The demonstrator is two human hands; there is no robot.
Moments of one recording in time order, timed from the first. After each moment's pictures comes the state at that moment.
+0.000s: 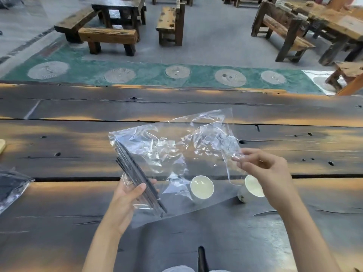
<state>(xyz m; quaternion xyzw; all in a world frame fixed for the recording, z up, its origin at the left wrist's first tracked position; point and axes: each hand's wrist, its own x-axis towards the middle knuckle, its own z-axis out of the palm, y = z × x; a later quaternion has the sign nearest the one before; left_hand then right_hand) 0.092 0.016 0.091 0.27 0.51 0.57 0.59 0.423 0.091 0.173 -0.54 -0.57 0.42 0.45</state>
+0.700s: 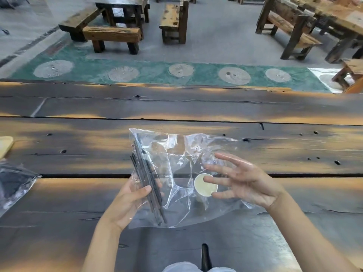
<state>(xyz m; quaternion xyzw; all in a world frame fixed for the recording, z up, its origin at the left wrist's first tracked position) 0.080 0.015 0.086 0.29 0.47 0.52 0.66 0.413 0.108 0.135 -0.27 -0.29 0.88 0.26</state>
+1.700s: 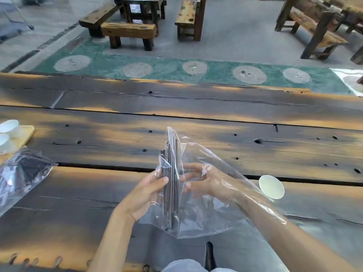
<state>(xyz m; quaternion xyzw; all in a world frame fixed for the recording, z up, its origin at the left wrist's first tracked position) 0.097 0.018 0.098 0.34 0.47 0.45 0.68 0.311 0.092 0.124 -0.38 -0.60 0.69 0.16</state>
